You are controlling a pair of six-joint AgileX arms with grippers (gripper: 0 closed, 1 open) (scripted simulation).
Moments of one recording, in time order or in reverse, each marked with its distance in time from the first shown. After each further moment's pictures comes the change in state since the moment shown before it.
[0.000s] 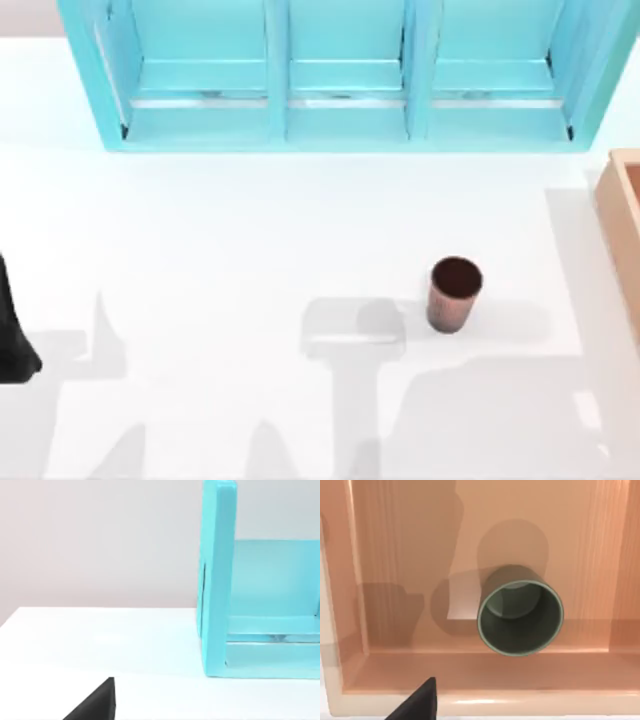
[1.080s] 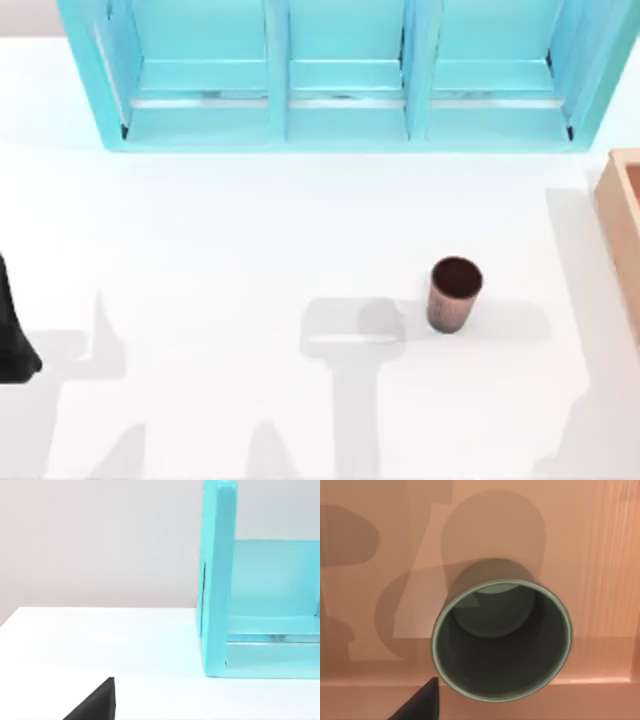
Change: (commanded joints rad) left arm 0.000 0.000 0.000 0.000 0.000 0.000; right arm -0.103 -0.084 -0.422 0.355 0.002 -0.101
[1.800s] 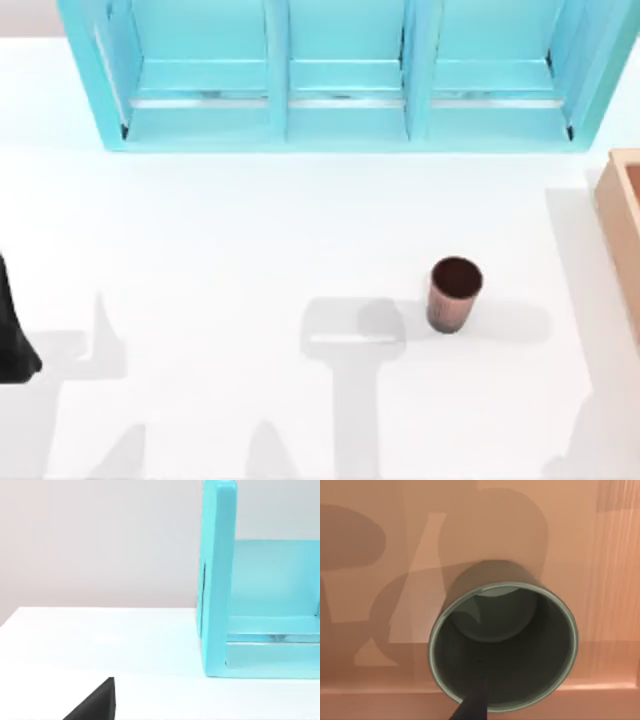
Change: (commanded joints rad) left arm 0.000 0.000 0.000 0.000 0.000 0.000; right arm 0.003 -0.005 -0.041 0.040 0.004 0.002
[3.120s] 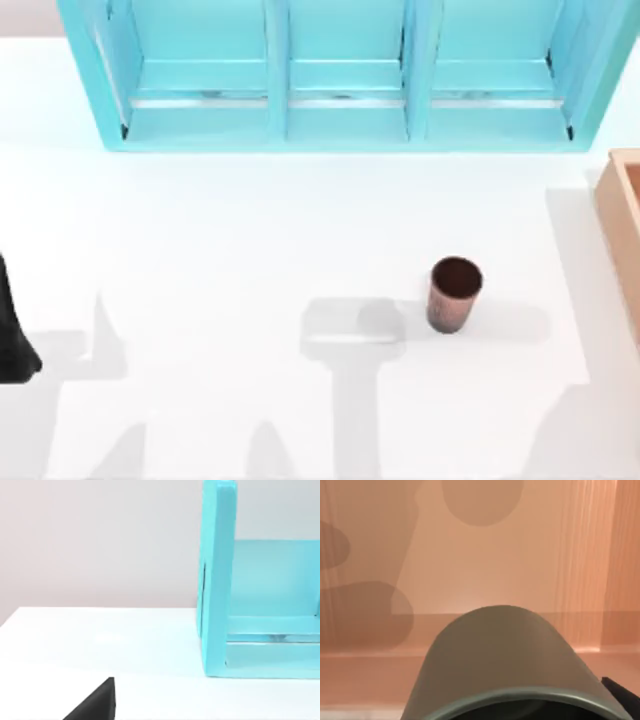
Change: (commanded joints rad) left arm 0.000 0.000 0.000 0.000 0.000 0.000; right arm -0.026 -0.003 0.177 -0.184 -0.003 -0.022
